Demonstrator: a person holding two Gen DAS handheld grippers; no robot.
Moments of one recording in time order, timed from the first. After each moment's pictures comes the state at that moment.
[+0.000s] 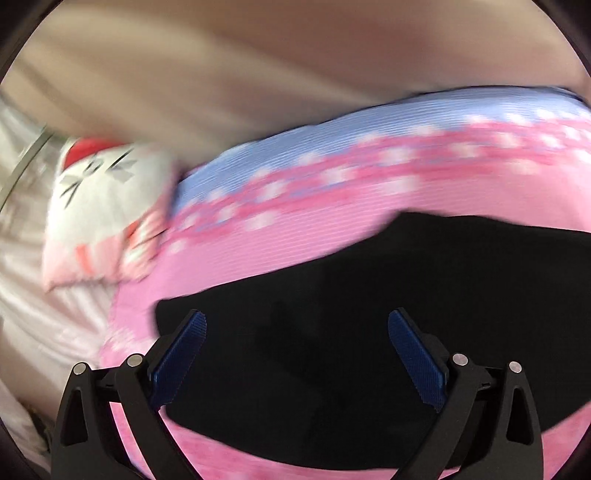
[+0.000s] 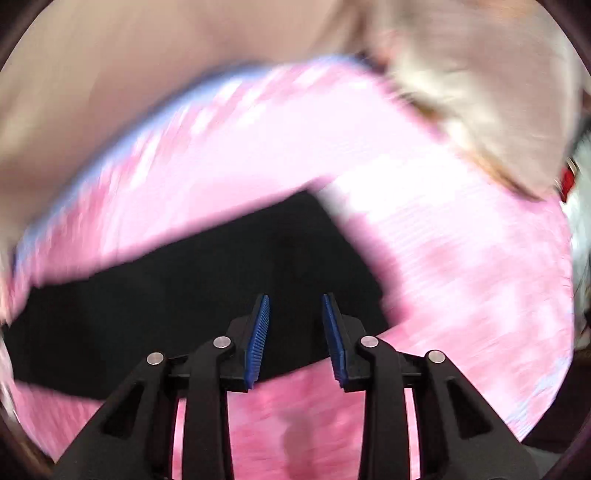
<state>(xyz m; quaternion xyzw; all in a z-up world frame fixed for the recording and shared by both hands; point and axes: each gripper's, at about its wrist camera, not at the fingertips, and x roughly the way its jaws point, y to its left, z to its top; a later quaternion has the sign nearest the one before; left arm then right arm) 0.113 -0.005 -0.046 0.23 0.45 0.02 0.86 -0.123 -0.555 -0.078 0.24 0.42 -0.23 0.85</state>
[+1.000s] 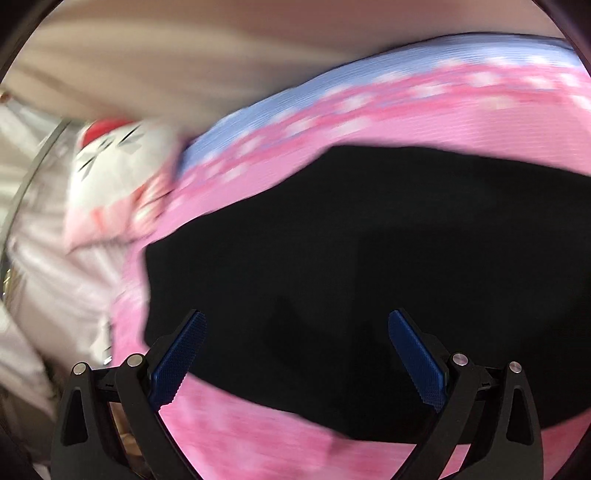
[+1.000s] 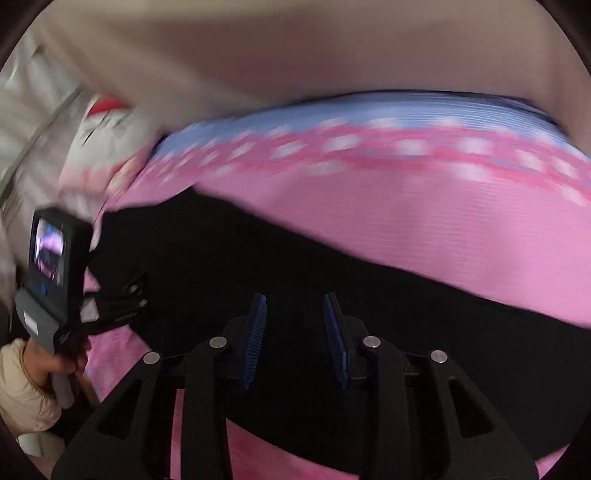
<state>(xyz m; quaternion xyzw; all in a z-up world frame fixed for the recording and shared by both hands) 0.067 -0.030 -0.099 0.25 0.49 0.14 0.82 0.070 -0.208 -0.080 0.08 0.48 0.21 0.85</state>
